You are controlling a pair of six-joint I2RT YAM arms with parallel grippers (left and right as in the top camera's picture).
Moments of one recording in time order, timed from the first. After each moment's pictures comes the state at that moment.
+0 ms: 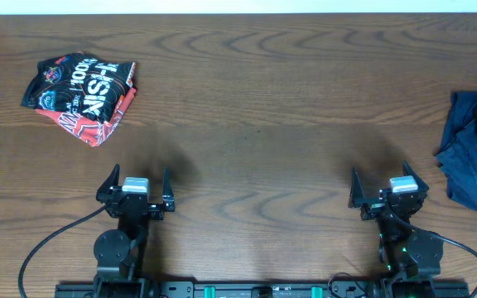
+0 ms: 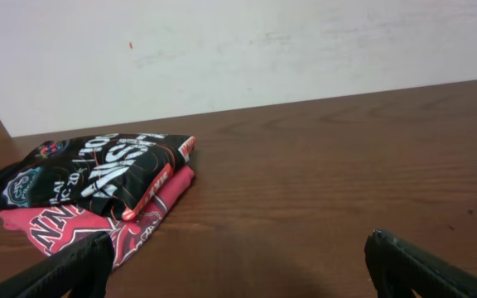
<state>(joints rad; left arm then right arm) -0.05 0.01 0.01 -0.11 -0.01 0.10 0.05 0.01 0.01 -0.07 -0.05 -0.09</state>
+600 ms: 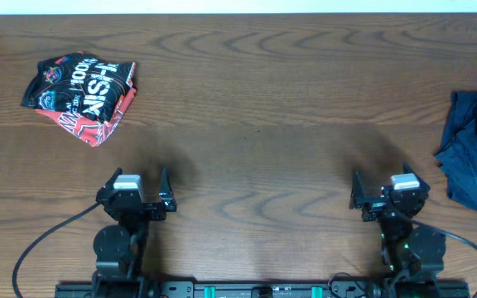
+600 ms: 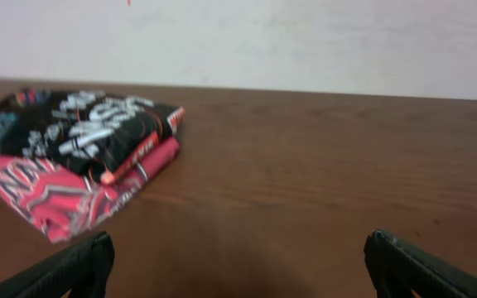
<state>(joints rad) -0.05 0.07 0.06 -0.16 -0.01 -0.09 0.05 0.07 0.08 -0.15 -0.04 -0.08</state>
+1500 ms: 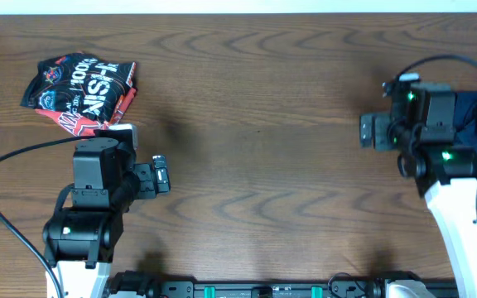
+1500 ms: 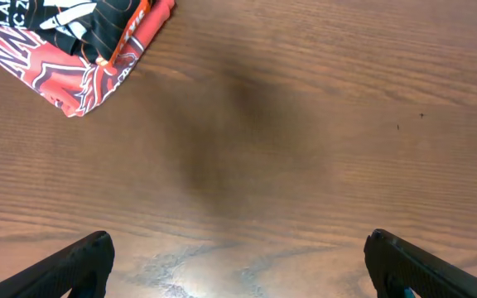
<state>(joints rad) -0.05 0.86 0.88 -0.88 0.02 -0.15 0.03 1.25 1.03 -0.61 0.15 -0.07</state>
